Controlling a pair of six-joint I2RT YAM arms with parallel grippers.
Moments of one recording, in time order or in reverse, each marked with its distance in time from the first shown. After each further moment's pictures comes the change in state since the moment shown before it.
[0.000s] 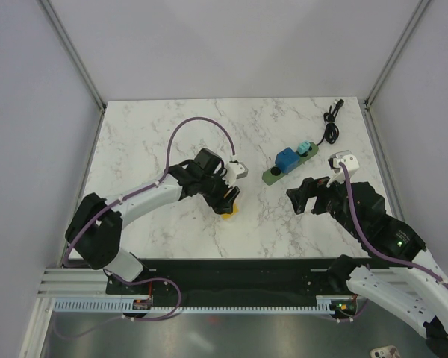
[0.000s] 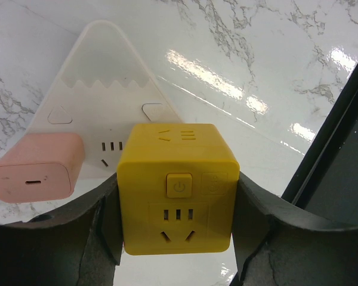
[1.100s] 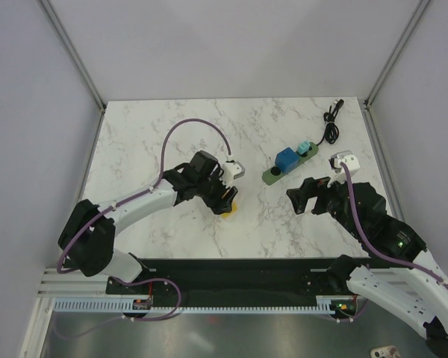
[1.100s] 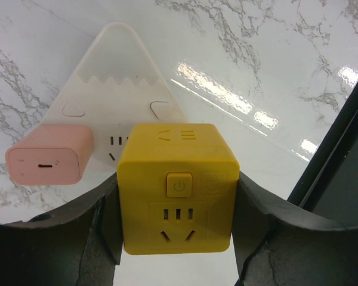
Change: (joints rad) left arm -0.005 -0.066 -0.061 0.066 -0.043 -0.028; right arm 0.000 -0.004 0.000 0.001 -0.004 0.009
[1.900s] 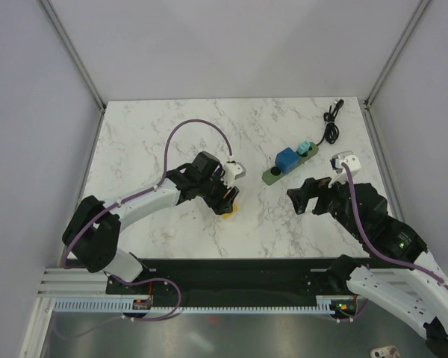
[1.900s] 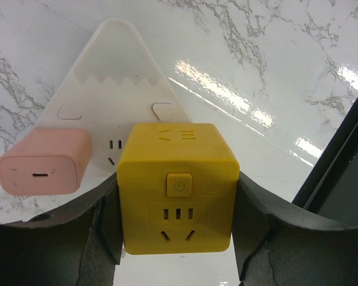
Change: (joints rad) left arm 0.000 0.038 -0.002 0.024 -0.002 -0.015; right arm 0.000 -0.010 0.000 0.001 0.000 0.000
